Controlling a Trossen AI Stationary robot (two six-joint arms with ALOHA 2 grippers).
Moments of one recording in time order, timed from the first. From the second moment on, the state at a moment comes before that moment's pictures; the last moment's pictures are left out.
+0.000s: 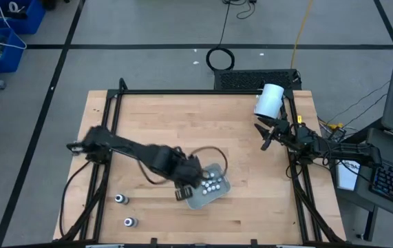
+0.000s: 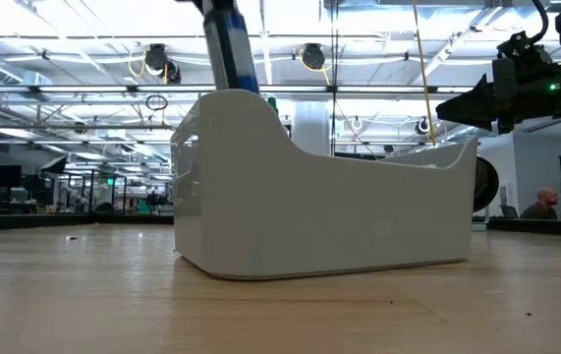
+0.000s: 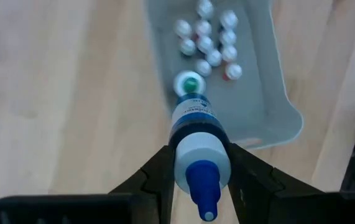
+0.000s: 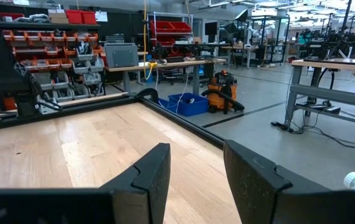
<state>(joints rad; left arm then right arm) -0.33 1.94 1.99 -1.37 -0.14 -0.58 -0.13 0.12 0.02 0.13 0.47 0.01</state>
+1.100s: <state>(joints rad) -0.32 2.04 1.85 -1.27 -0.03 -0.63 -0.13 0.12 0.02 0.13 0.47 0.01</state>
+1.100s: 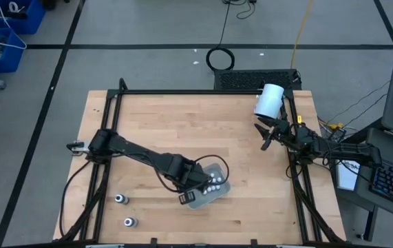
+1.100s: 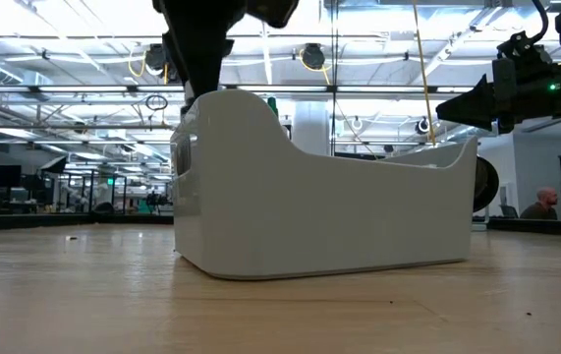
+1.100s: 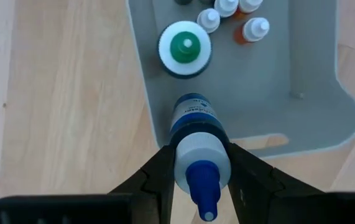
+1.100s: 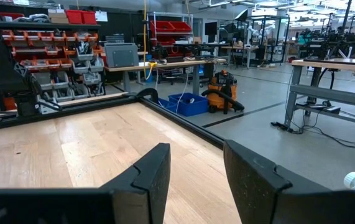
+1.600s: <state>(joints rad) -0.31 2.04 1.76 -1.20 -0.01 -0.63 -0.13 0.12 0.02 0.13 0.47 0.01</state>
